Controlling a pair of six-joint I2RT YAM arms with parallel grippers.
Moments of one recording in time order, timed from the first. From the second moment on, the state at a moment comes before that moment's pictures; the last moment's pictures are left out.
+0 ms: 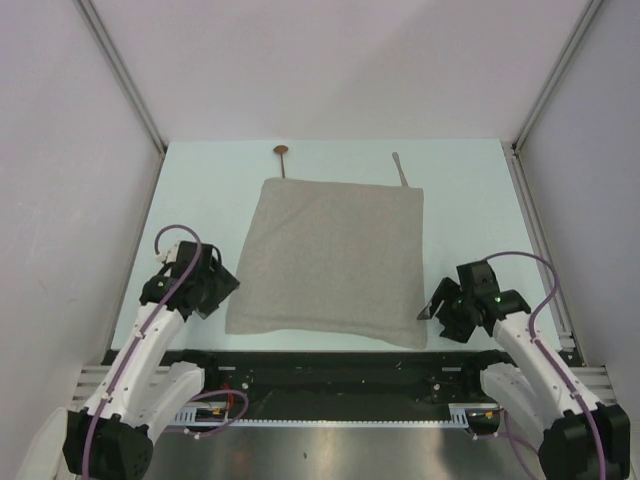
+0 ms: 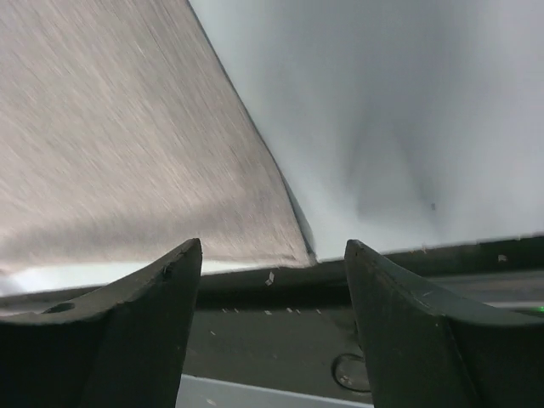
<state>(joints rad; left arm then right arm) -0.18 0.82 0.68 -0.97 -0.19 -0.98 0.26 0.75 0.44 -0.85 -0.14 0.85</state>
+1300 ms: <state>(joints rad) -0.20 1.38 0.81 -0.51 0.03 -0.74 0.30 1.53 0.87 -0.41 0.12 0.66</state>
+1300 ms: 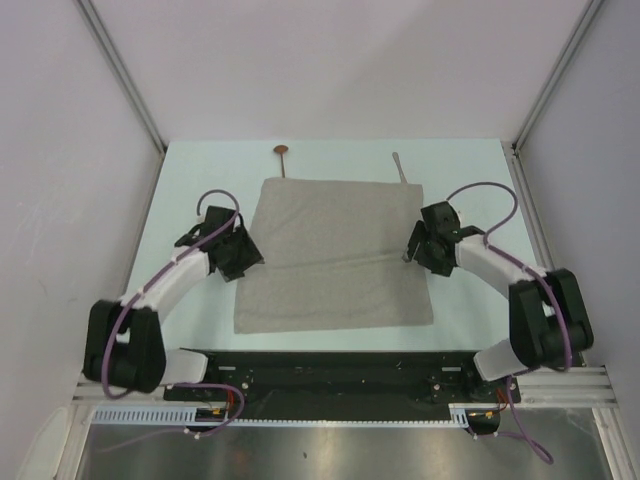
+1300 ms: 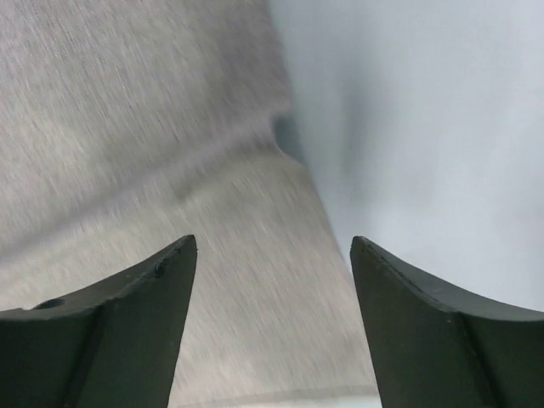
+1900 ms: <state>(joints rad) -0.21 1.04 0.63 -0.83 -0.11 -0.87 0.36 1.13 0.56 -0.64 0.09 0.87</state>
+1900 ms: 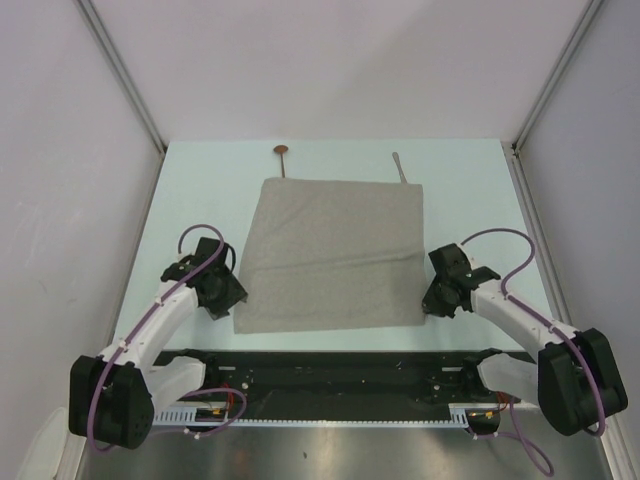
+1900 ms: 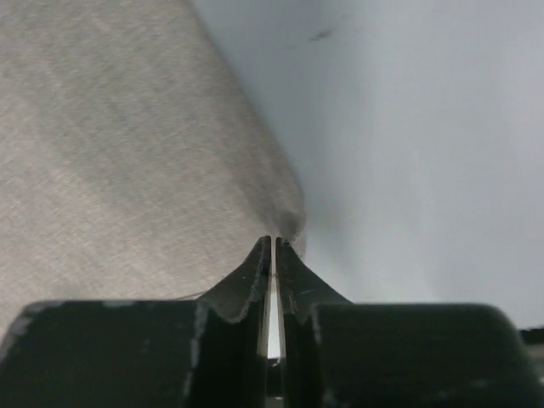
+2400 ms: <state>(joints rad) -0.21 1.02 0.61 -0.89 -0.10 -0.93 0.46 1.16 0.54 -0.62 0.11 1.01</state>
